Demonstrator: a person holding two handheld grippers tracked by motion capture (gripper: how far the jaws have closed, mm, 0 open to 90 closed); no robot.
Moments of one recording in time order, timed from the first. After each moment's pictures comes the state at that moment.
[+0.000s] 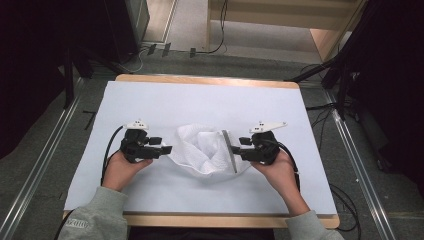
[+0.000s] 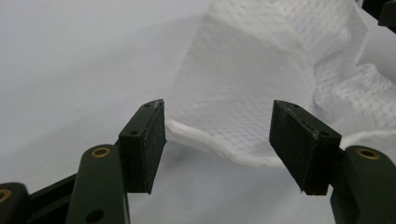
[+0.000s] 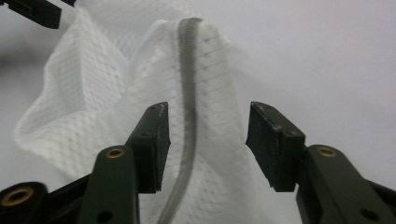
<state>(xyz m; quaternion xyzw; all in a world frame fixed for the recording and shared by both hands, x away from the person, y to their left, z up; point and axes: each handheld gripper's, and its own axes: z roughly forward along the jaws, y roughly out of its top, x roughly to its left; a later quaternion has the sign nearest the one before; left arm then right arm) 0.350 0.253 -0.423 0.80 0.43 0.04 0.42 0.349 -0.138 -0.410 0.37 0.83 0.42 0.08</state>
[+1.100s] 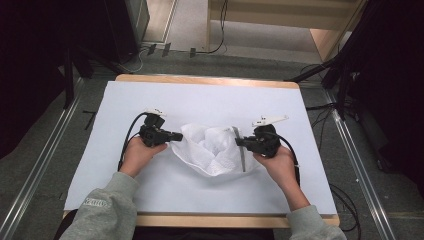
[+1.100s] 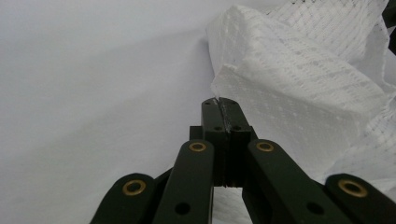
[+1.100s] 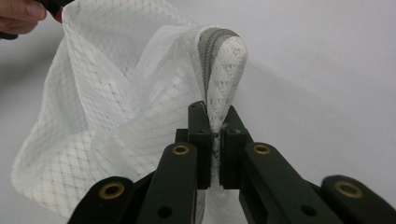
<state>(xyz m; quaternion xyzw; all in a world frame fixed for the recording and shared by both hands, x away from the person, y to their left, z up) 0.404 0.220 -0.431 0.81 0.42 -0.03 0.41 0.371 -0.146 -0.416 0.37 0.82 0.43 0.05</state>
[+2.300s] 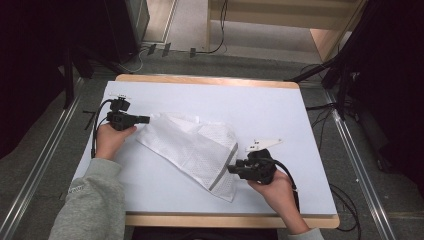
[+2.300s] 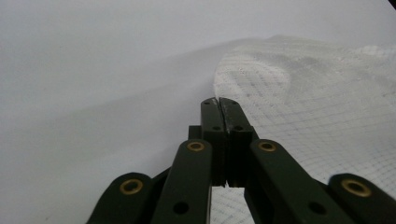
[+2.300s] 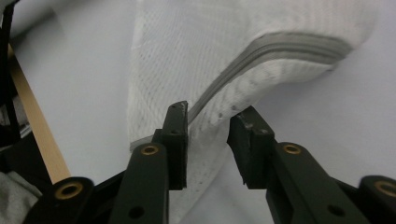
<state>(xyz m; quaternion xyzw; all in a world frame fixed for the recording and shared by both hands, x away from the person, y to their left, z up) 0.444 0.320 -0.429 0.76 0.52 0.03 0.39 0.305 -0.130 -0.425 0.36 0.84 0.41 0.02</state>
